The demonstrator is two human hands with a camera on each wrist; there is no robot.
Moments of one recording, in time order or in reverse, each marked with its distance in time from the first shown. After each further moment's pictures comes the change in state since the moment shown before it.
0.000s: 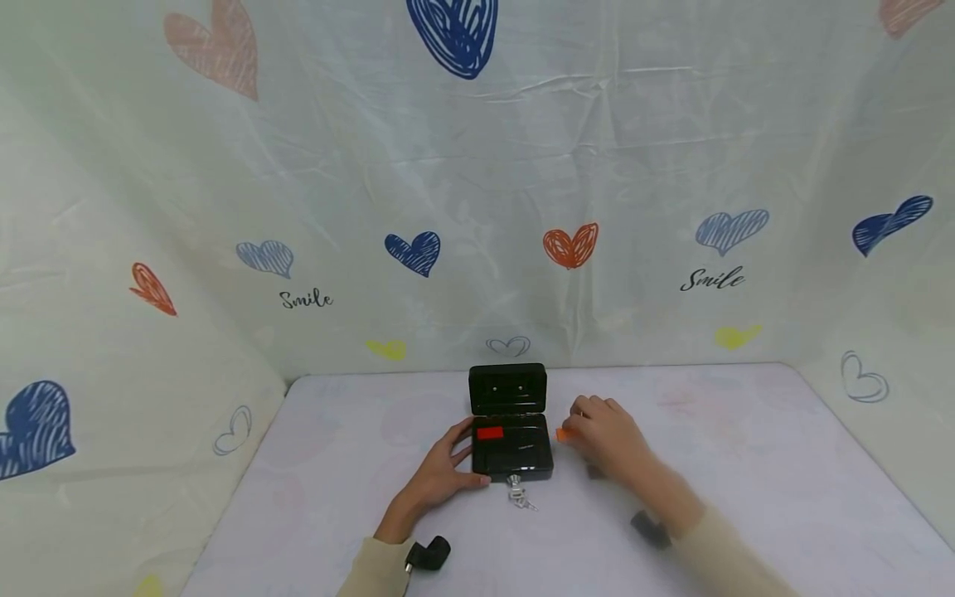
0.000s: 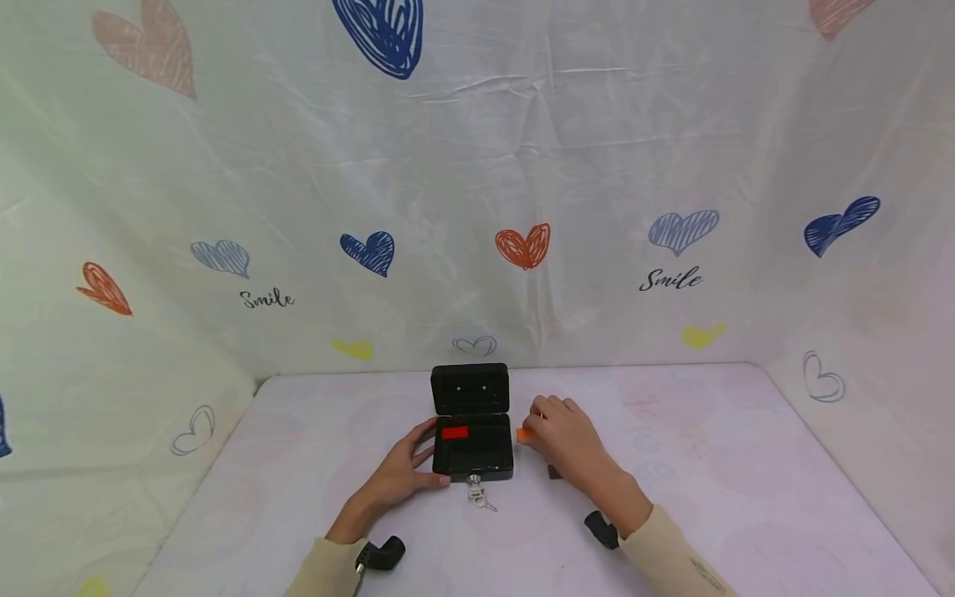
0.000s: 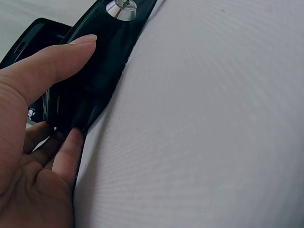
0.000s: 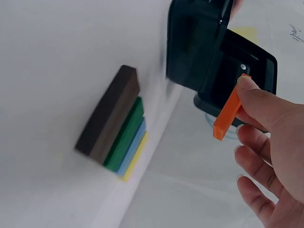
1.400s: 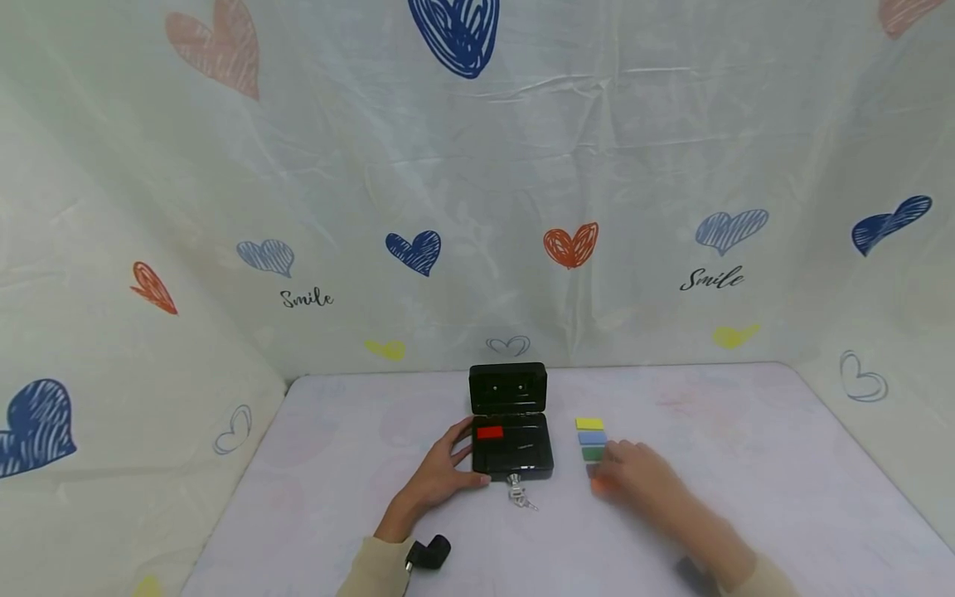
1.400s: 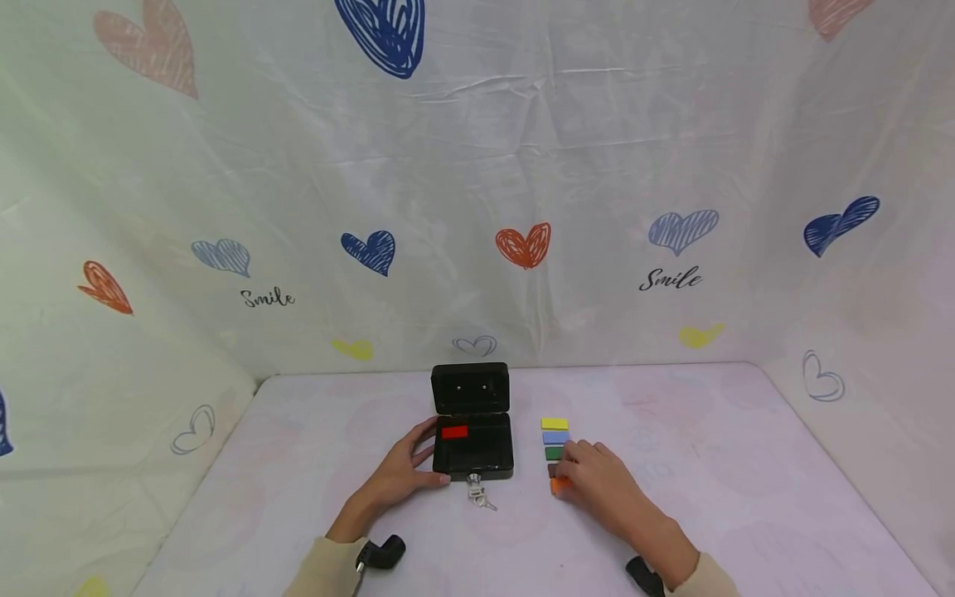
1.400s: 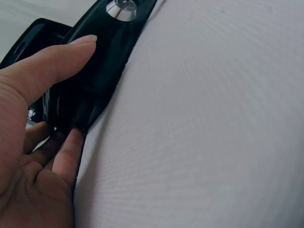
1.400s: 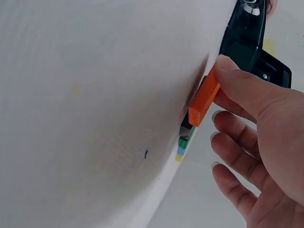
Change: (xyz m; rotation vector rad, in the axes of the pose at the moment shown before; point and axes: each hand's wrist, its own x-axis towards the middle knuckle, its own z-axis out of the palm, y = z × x) left_hand 0.000 -0.002 0.000 0.002 0.007 0.004; right_hand -0.058 -0.001 -0.023 0.042 -0.442 0.116
